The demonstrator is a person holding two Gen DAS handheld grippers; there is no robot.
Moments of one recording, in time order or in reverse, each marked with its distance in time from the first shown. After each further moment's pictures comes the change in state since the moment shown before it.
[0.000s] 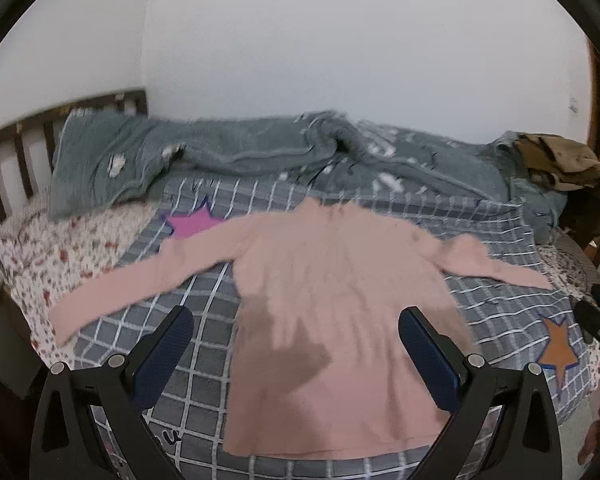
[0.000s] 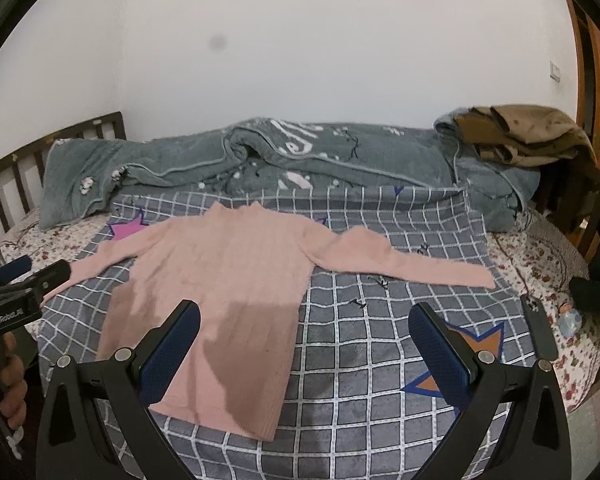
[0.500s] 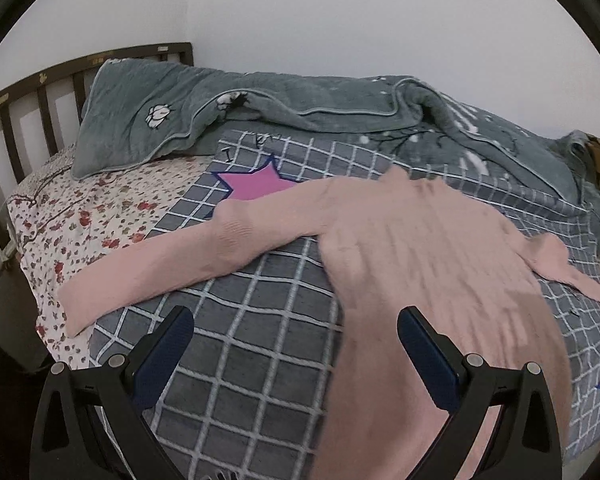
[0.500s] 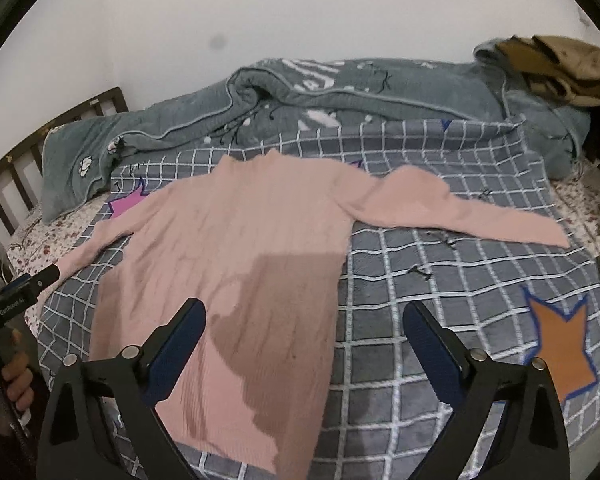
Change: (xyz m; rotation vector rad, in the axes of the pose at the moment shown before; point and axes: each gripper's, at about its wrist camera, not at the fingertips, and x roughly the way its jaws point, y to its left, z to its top) left arm 0.087 0.082 -0.002 -0.081 0.092 0.143; right arm 0.117 0.014 -0.014 0.064 0.170 0.128
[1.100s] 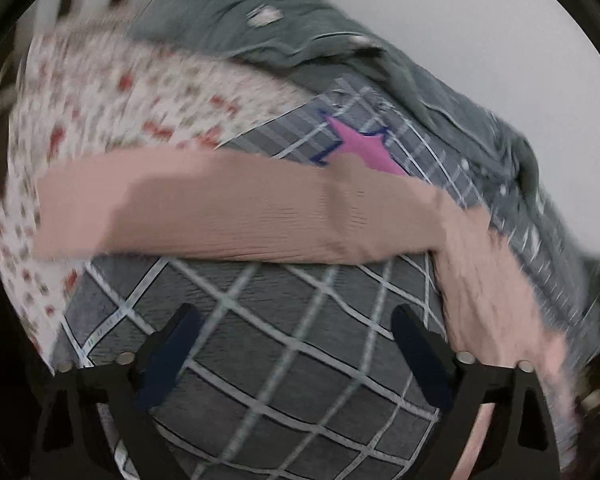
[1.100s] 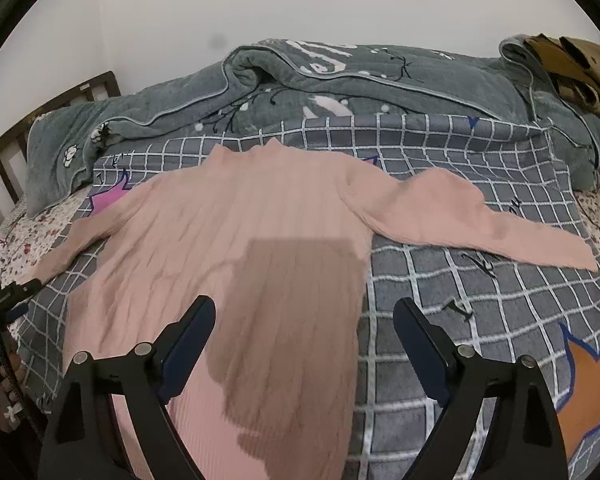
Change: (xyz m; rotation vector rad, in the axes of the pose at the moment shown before) left arm 0.091 0.135 -0.023 -0.493 0.151 -0.114; right arm 0.060 0.016 0.029 -0.041 0.020 -0.028
